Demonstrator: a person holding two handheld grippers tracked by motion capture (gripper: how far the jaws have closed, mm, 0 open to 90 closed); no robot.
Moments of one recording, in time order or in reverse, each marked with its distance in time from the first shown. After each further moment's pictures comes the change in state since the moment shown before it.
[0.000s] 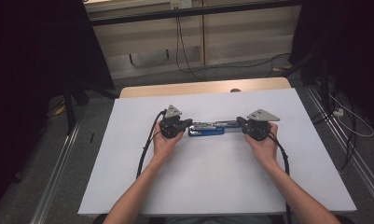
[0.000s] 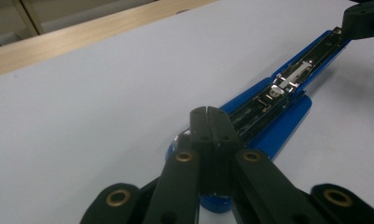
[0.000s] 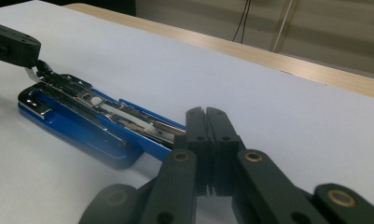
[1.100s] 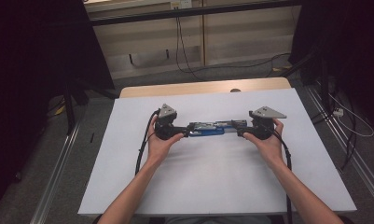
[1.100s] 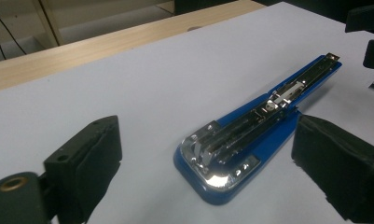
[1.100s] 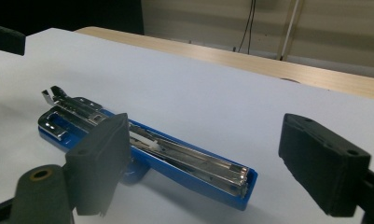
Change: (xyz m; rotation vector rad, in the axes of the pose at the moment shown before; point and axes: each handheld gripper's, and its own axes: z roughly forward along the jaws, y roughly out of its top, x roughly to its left) left arm -0.001 0.004 -0.026 -0.039 0.029 -0.069; right arm -0.008 0.007 -0.007 -0.040 0.040 0.071
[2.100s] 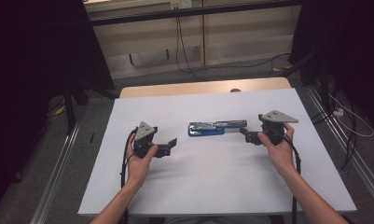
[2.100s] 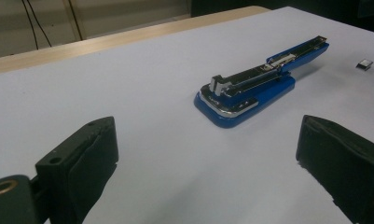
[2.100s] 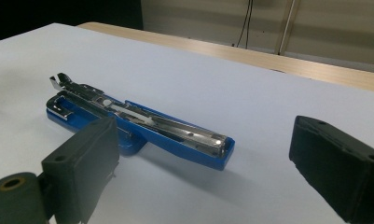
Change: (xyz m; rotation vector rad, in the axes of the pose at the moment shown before) left arm -0.001 -0.045 -0.073 -0.074 0.071 0.003; right arm -0.010 -0.006 -0.030 0.013 -0.002 0.008
